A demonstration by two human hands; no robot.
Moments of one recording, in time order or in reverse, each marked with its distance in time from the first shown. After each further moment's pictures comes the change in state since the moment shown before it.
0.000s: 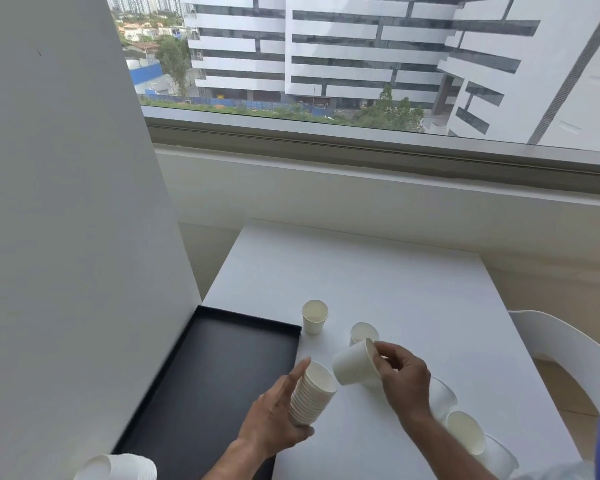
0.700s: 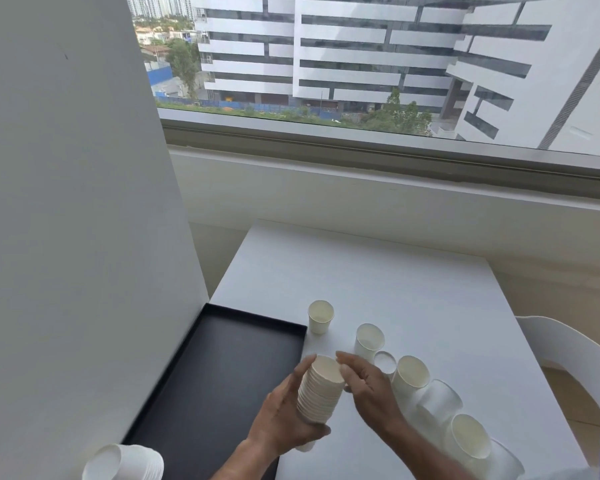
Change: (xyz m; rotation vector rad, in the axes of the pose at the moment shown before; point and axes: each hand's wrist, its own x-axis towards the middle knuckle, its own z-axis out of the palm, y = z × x) left_hand 0.001 0.005 0.009 -0.198 0.089 -0.011; right_hand -0.036 -0.024 0.031 -0.008 -0.414 -0.011
